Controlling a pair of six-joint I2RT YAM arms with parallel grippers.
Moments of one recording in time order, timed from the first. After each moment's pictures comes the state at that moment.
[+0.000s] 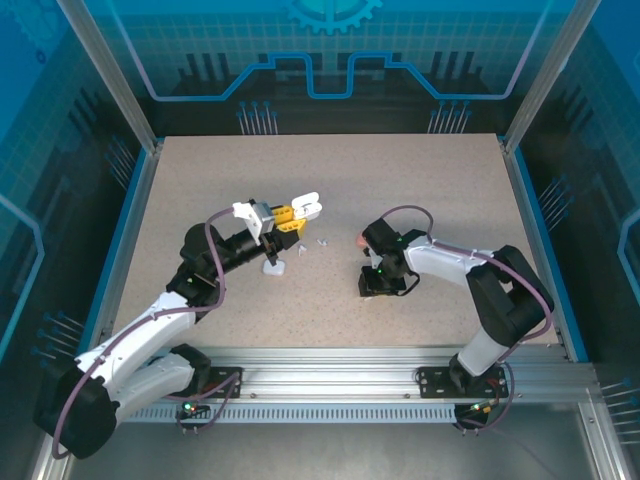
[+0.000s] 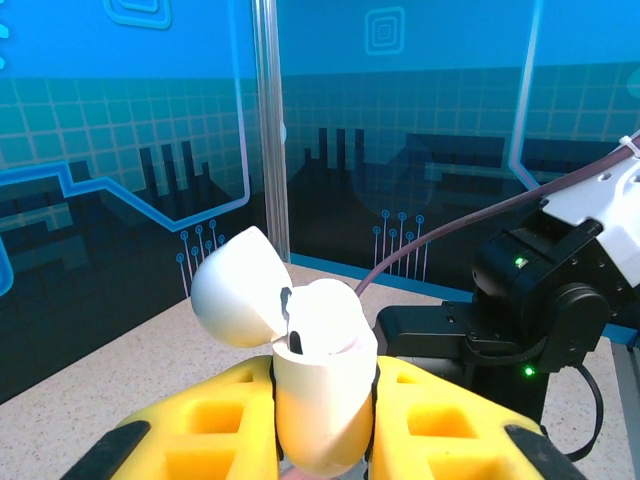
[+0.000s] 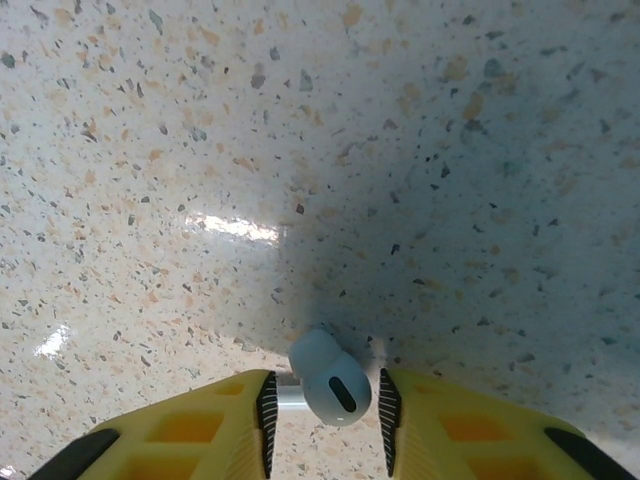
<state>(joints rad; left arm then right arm) -0.46 0.96 0.57 0.52 0.51 -0.03 0.58 1.64 0.91 -0.69 -0.21 0.49</state>
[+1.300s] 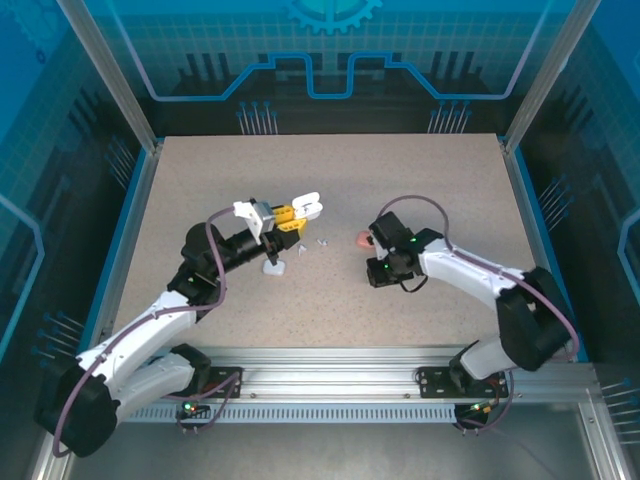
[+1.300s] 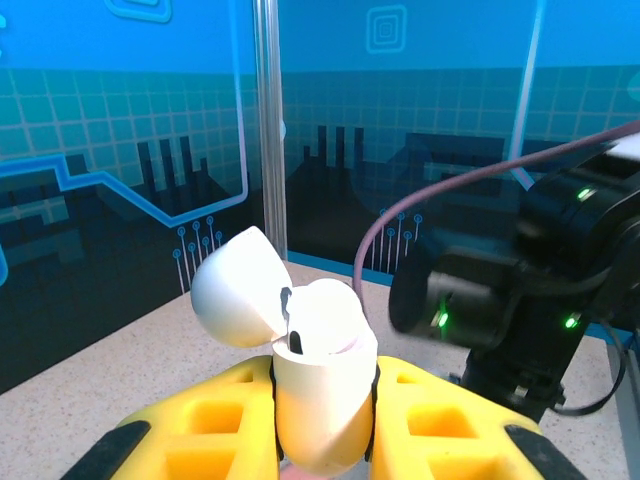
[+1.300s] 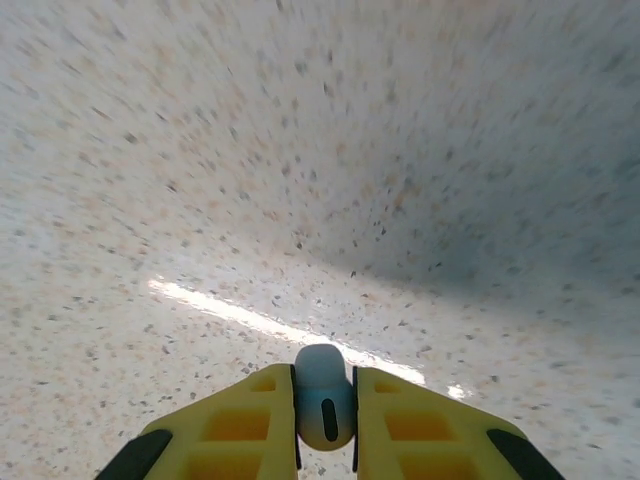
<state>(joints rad) -0.46 0.98 0.57 0.53 0.51 -0.06 0.58 1.42 0.91 -0.71 -0.07 0.35</state>
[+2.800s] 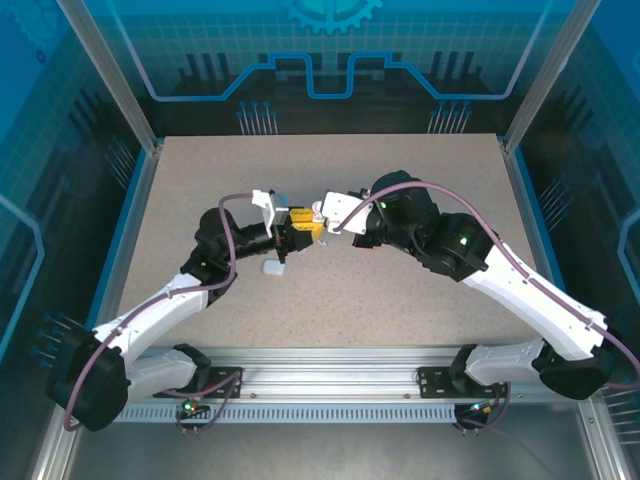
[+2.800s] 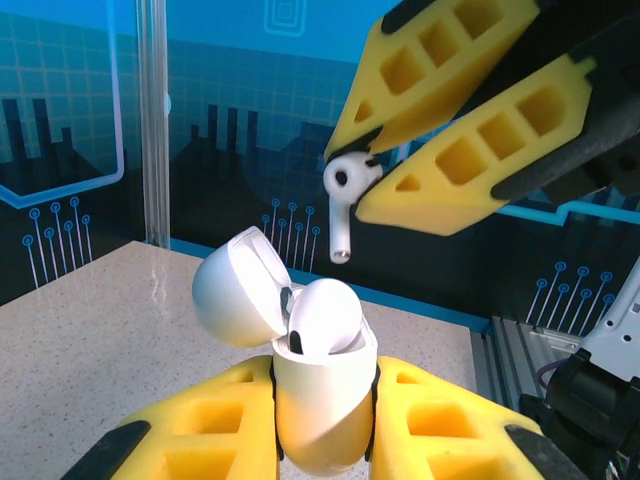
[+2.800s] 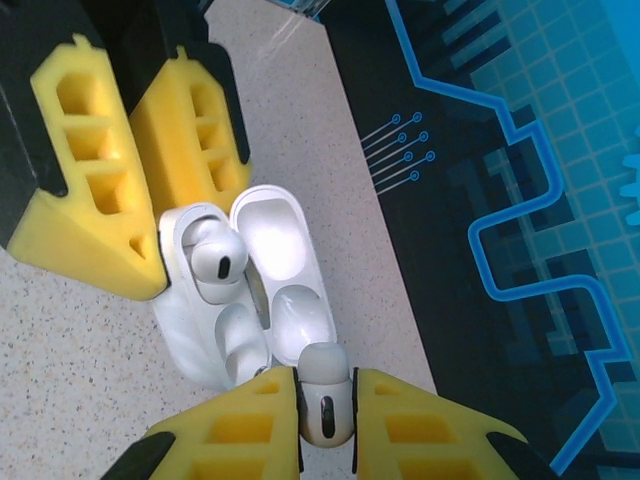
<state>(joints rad) -0.47 1.13 0.67 0.58 0.74 -0.20 0.91 1.25 1.50 -0.78 0.24 -0.74</state>
